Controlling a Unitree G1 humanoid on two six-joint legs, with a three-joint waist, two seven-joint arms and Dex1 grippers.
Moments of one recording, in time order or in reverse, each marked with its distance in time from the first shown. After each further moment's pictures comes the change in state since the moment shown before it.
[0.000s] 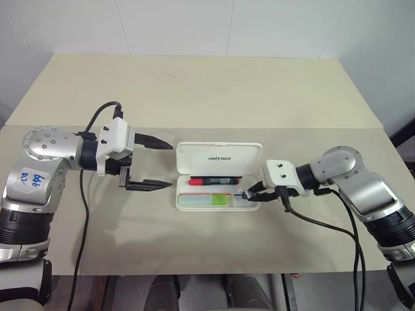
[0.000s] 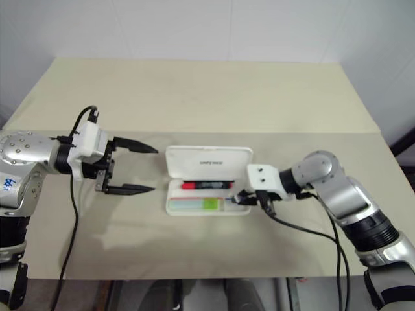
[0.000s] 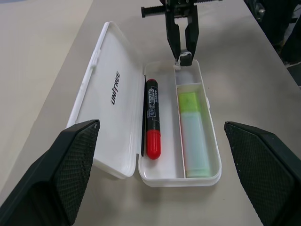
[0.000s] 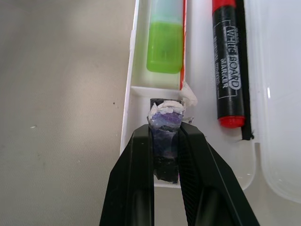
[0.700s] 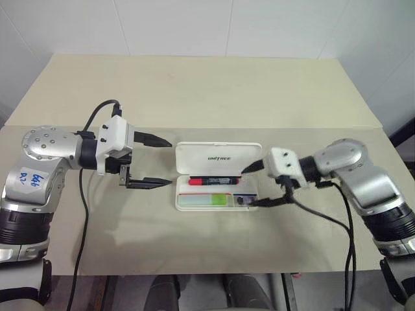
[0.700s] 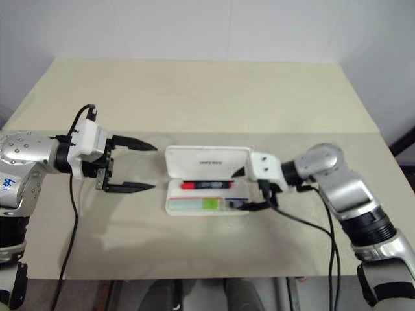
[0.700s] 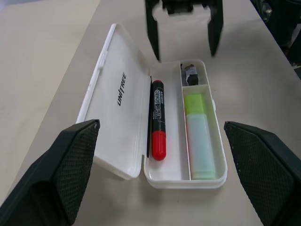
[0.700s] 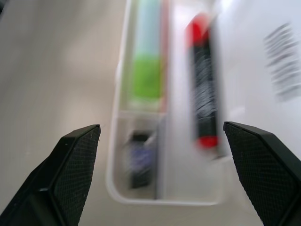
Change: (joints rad) left arm 0.000 0.000 0.004 0.001 0.000 -0.002 0.019; right arm -0.030 0.042 -0.148 0.010 0.108 0.024 0.024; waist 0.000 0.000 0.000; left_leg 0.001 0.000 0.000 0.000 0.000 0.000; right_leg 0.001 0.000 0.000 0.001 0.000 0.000
